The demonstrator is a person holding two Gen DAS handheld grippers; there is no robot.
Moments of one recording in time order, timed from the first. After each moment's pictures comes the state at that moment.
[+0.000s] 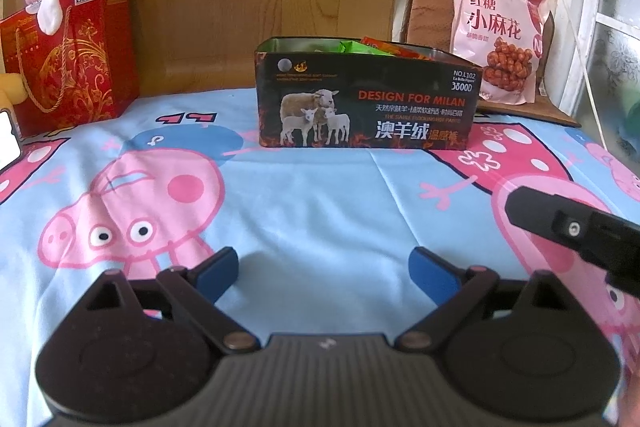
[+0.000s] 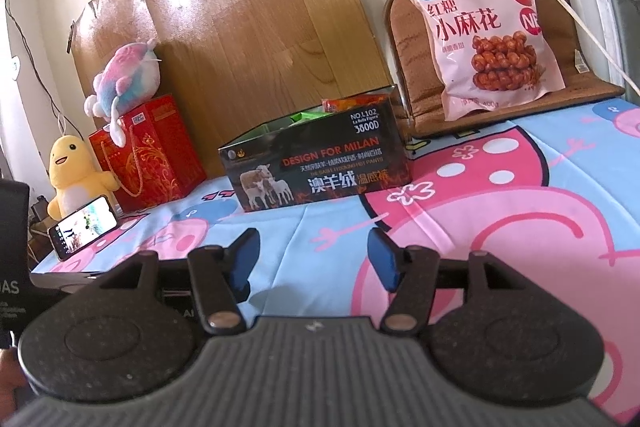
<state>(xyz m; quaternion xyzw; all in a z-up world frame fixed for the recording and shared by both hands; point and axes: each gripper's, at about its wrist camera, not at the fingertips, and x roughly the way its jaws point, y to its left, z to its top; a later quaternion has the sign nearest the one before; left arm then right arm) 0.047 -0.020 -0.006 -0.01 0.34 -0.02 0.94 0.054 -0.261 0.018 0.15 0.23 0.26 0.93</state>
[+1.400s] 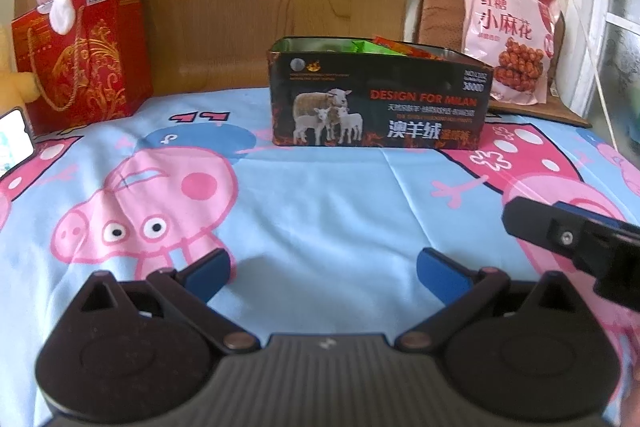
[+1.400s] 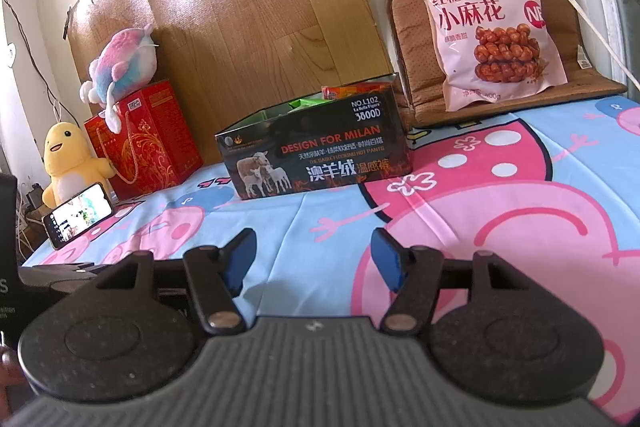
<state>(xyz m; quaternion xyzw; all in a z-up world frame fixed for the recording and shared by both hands) 0.045 -0.018 -0.004 -0.01 0.34 0.00 0.94 0.057 -0.254 0.016 0.13 0.25 0.25 0.92</state>
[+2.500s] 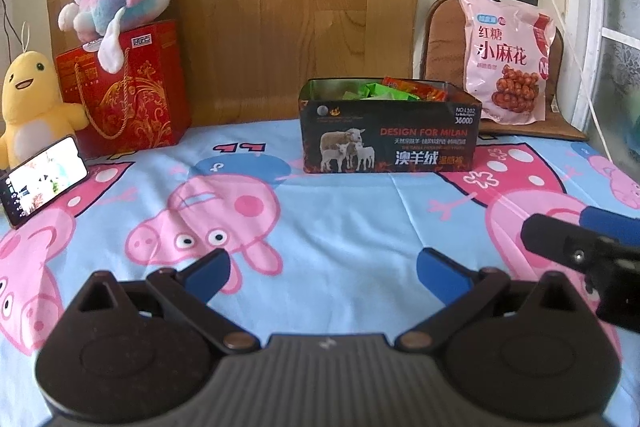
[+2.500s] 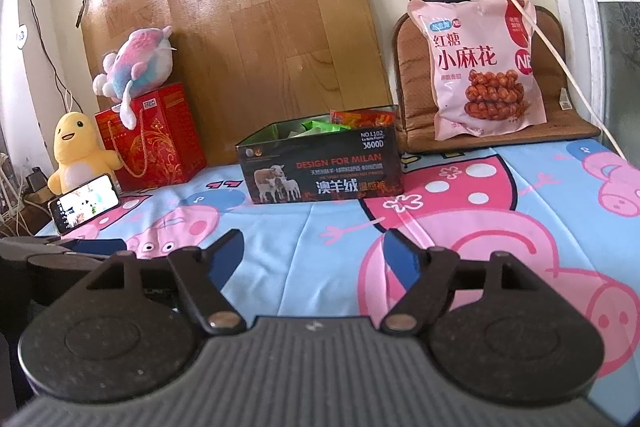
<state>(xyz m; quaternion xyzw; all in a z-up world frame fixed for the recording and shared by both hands) -0.006 -0.021 0.041 0.01 0.31 0.03 0.95 0.014 -0.257 0.059 0.09 0.24 0.24 0.94</state>
